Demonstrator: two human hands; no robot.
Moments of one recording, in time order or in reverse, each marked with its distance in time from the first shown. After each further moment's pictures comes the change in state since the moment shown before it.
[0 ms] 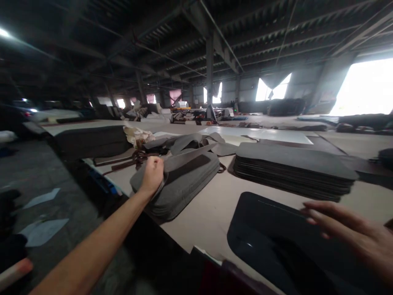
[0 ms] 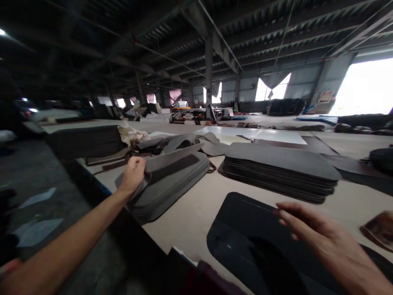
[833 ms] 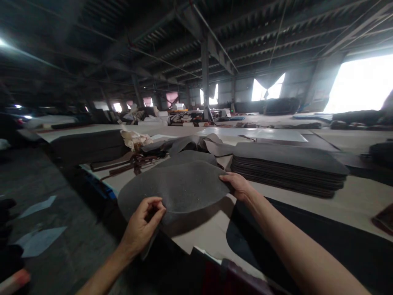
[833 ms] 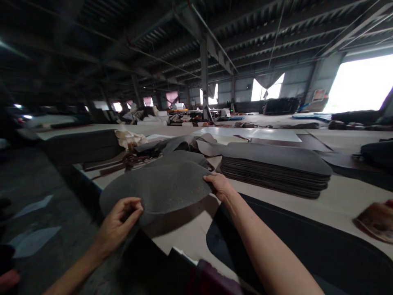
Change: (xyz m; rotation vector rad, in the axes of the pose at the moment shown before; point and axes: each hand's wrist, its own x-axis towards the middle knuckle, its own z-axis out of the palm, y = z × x) left_hand -0.127 -0.027 -0.048 -0.178 -0.247 0.019; right_hand 0.112 0.018 0.209 0.269 -0.348 0.290
